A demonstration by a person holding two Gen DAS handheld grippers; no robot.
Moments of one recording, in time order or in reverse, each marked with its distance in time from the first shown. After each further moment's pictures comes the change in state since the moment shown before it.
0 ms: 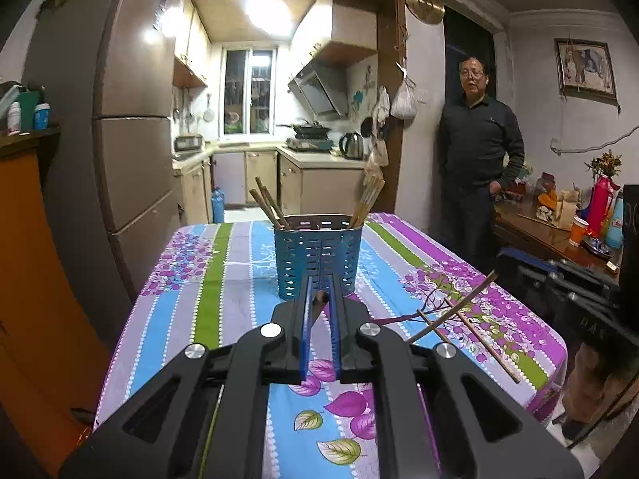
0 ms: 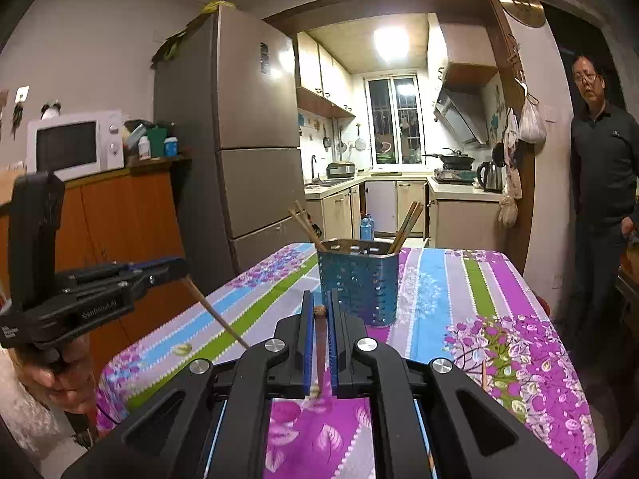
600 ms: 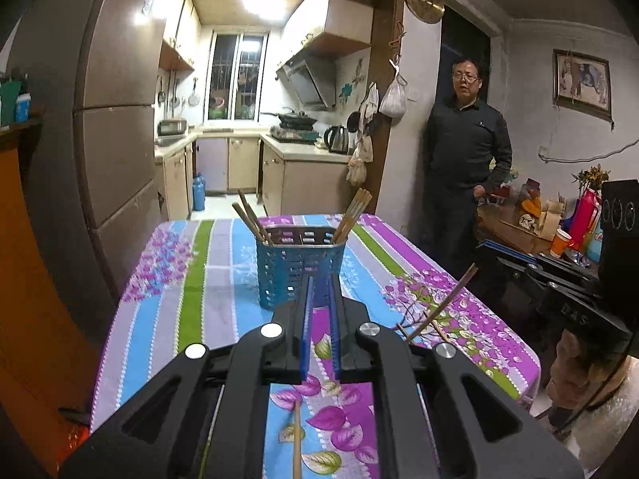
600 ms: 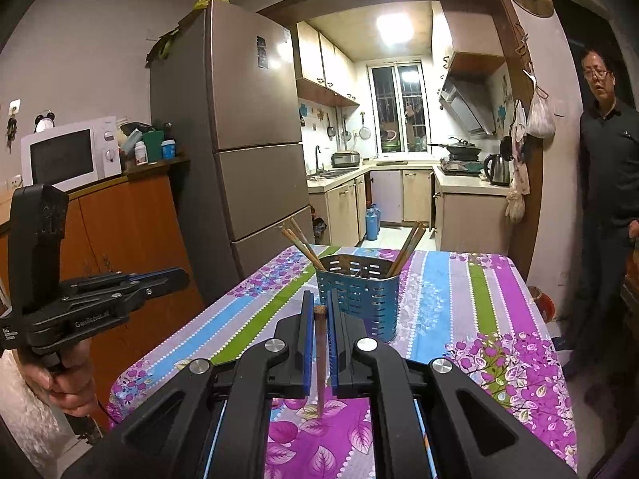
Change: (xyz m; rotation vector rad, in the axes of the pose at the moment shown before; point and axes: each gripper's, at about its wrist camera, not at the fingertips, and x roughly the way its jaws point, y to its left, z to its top) left arm 0.006 0.008 0.036 -0.027 0.024 -0.064; right arm 0.015 -0.007 0.042 -0.003 0.046 0.019
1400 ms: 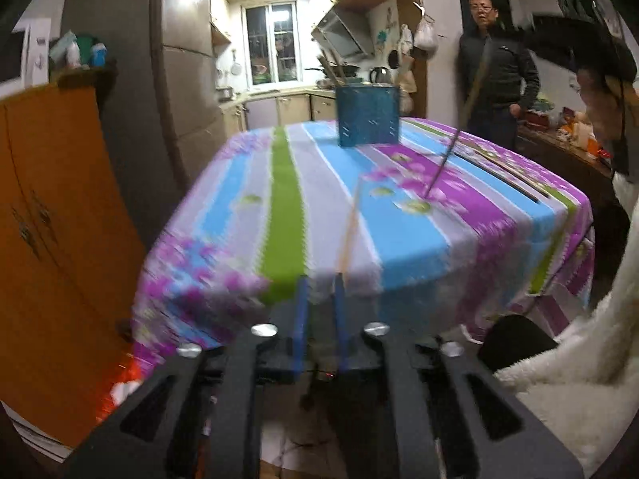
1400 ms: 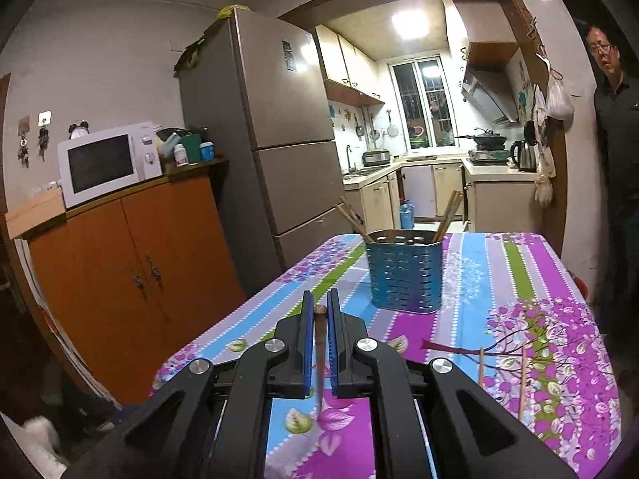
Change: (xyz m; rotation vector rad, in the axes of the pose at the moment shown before) left arm -0.112 0.036 -0.255 0.061 0.152 0.180; right arm -0.041 0.033 -0.048 0.042 -0.011 0.139
